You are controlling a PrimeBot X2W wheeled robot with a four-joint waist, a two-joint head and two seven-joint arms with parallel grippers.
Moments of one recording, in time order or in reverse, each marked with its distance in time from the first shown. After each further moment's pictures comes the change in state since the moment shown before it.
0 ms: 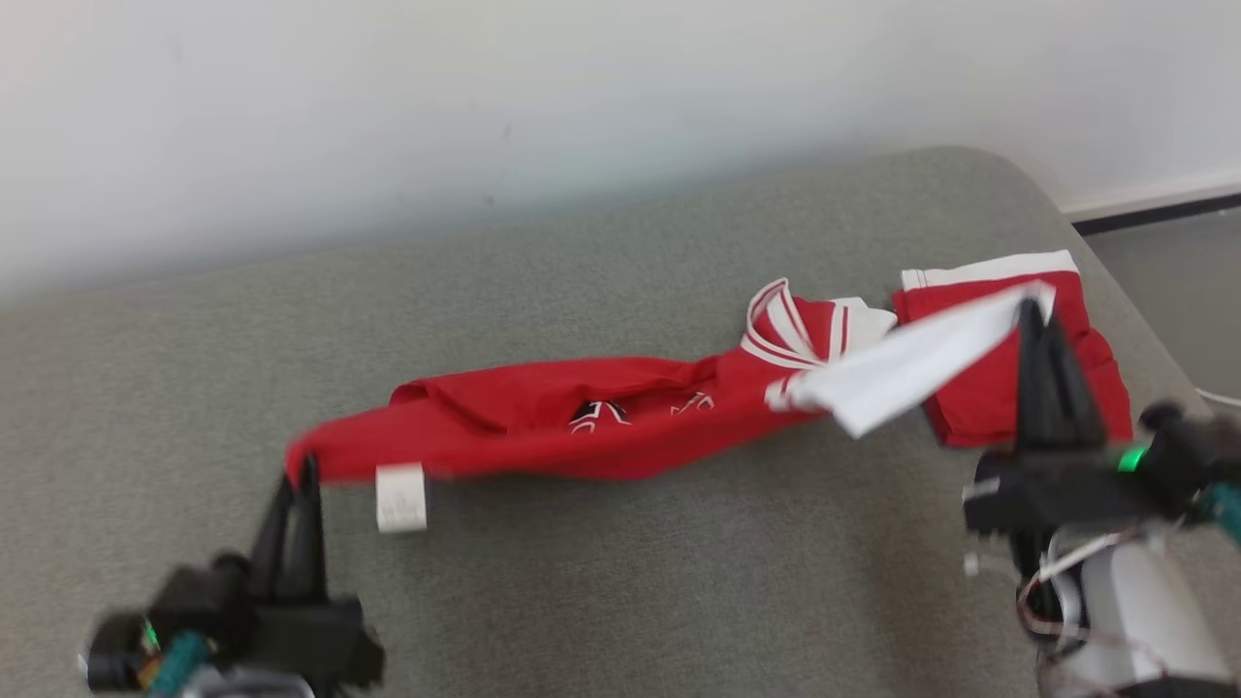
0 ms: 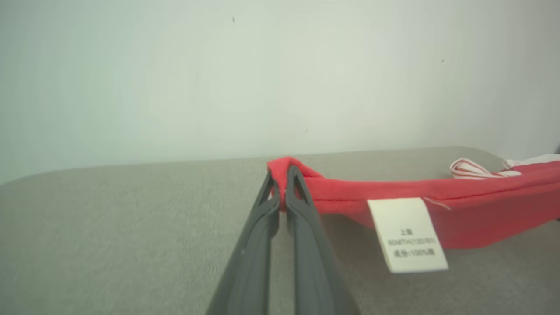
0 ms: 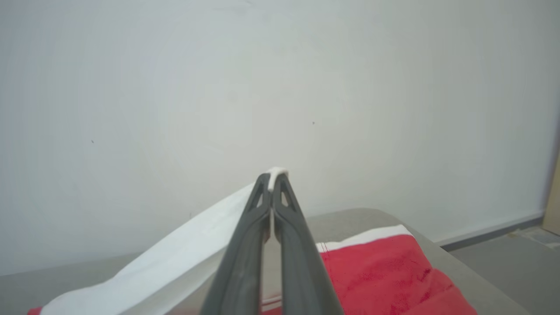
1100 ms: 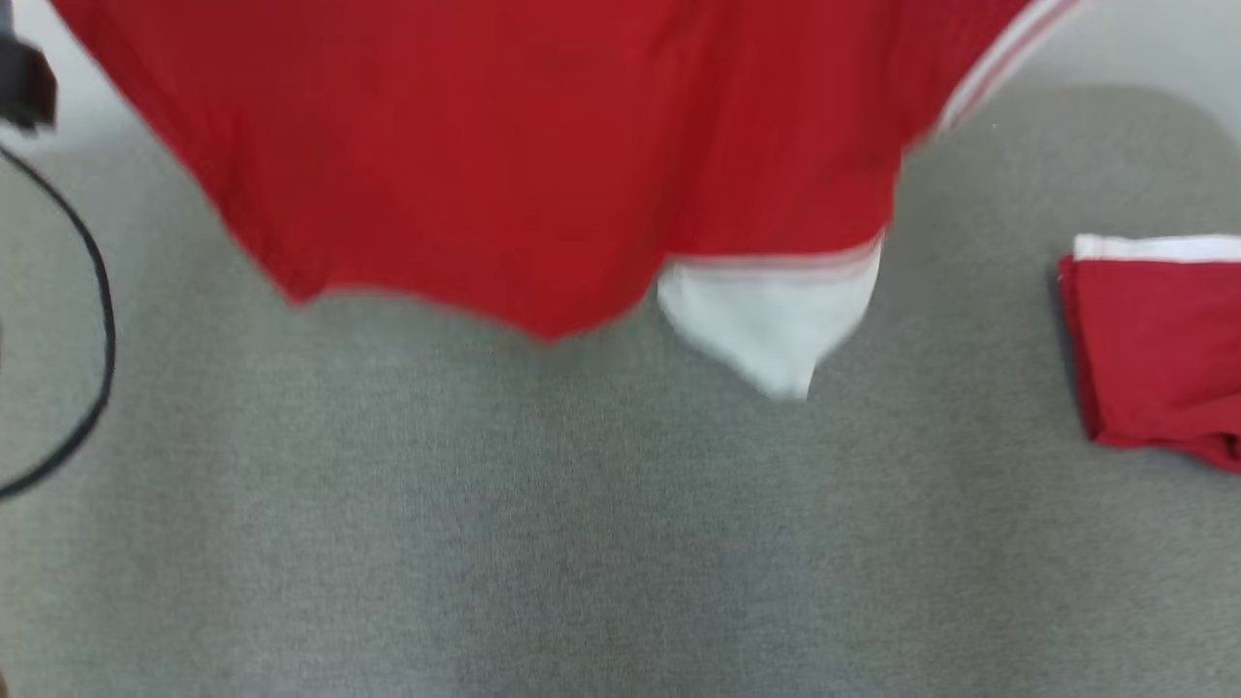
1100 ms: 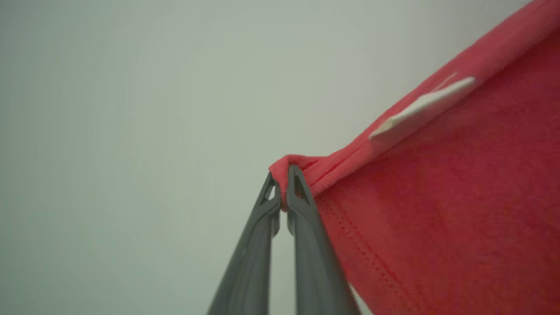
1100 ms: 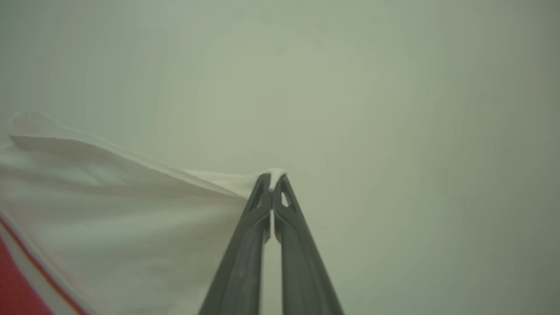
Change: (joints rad) left arm -0.950 0.376 -0.105 0.178 0.114 -0.022 0.108; right arm -1.009 -0.339 0.251 0.256 -0.057 0.000 0.000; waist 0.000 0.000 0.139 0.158
